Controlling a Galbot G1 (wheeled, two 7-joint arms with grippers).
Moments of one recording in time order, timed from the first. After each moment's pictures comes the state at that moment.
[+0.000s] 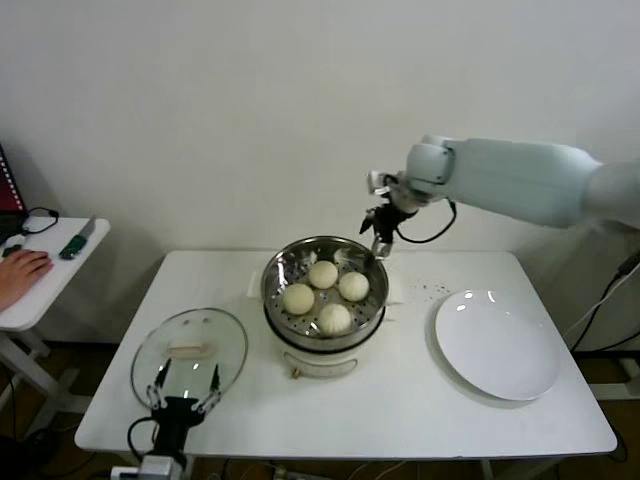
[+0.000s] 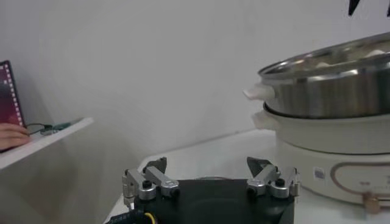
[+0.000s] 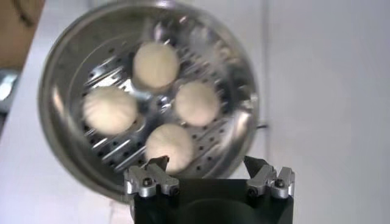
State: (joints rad) left arm 1.70 -1.45 -0.59 -2.00 0.13 -0.02 -0.08; right arm 0.80 1.10 -1.69 1.13 0.95 -0.23 -0.81
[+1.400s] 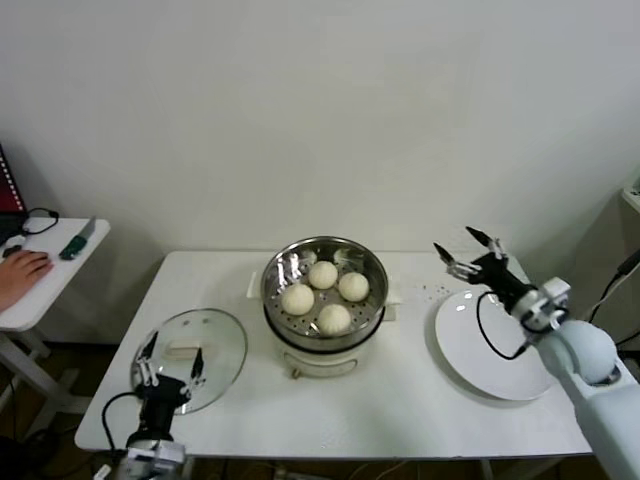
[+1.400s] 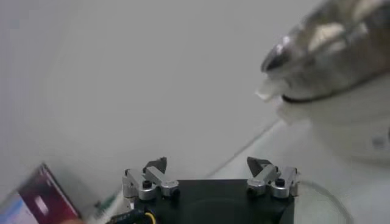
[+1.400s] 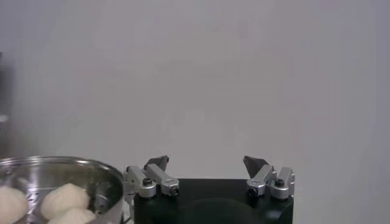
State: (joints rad) left arm 1.66 -1.43 -0.63 -2.06 0.61 0.05 -0.08; right arm -1.05 0.83 0.47 1.71 0.61 -0.03 -0.28
